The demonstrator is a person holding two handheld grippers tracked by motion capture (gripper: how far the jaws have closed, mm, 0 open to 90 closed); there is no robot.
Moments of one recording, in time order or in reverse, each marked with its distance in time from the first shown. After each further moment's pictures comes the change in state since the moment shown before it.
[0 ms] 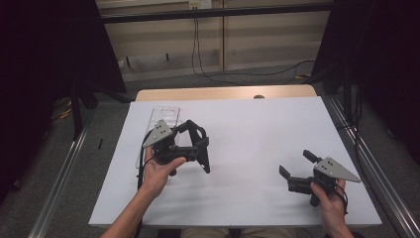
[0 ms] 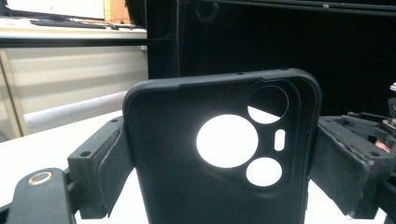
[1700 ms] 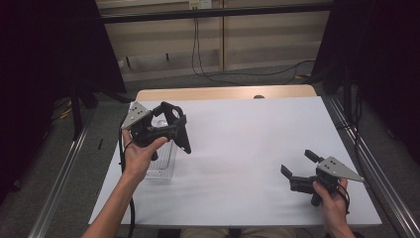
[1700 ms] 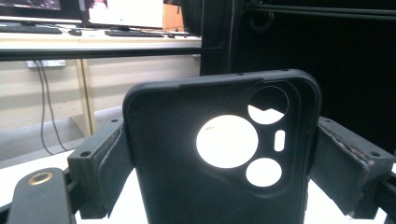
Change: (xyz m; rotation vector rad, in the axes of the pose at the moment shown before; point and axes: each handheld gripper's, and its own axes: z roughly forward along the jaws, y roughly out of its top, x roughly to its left) left arm 0.042 0.038 -0.024 -0.021 0.216 -0.022; right arm -0.005 0.000 -0.002 -0.004 0.005 0.026
